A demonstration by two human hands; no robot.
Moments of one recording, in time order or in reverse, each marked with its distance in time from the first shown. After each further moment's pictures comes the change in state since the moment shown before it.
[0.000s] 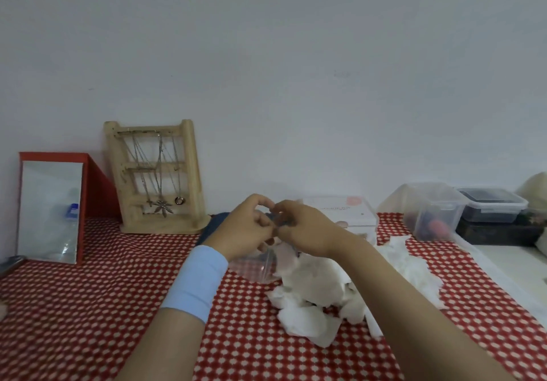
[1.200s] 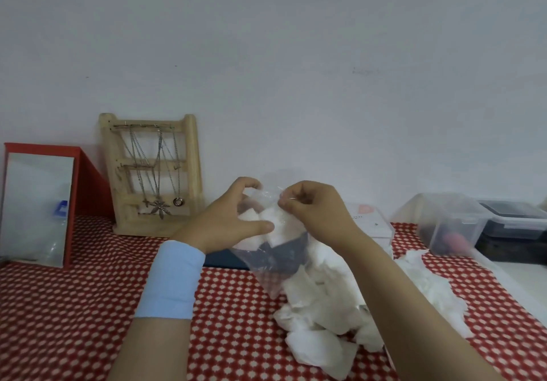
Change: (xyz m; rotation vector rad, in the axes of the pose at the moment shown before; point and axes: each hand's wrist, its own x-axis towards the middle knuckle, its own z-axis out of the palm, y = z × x) left_hand 0.018 -0.012 -0.049 0.121 0.009 0.097; right_hand 0.037 0.000 -0.006 0.355 0.359 -0.043
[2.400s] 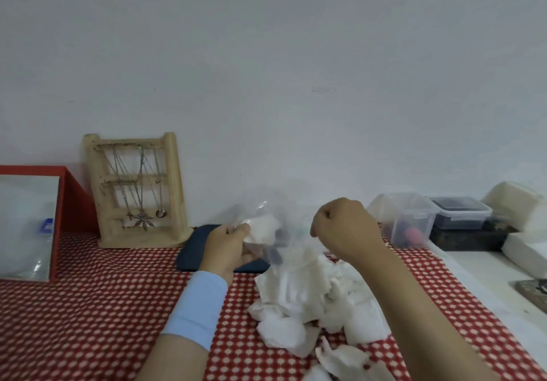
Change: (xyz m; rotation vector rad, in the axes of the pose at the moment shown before) left_hand -0.014 0.015 0.080 -0.850 0.300 -0.383; right_hand -0.064 -0.014 -0.078 -0.697 0.162 0.111
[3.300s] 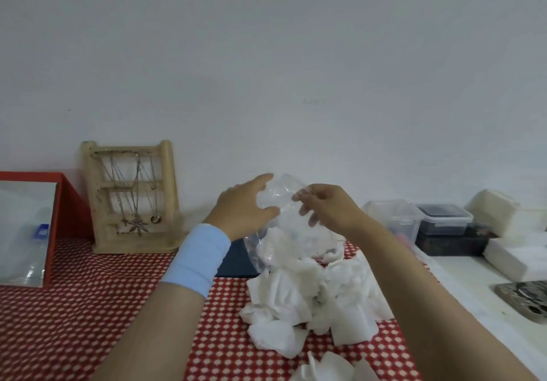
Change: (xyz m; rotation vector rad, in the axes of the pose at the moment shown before) left_hand -0.013 0.079 0.038 1.129 -0.207 0.553; right_hand 0.031 -0.001 -0.026 0.570 -0.191 0.022
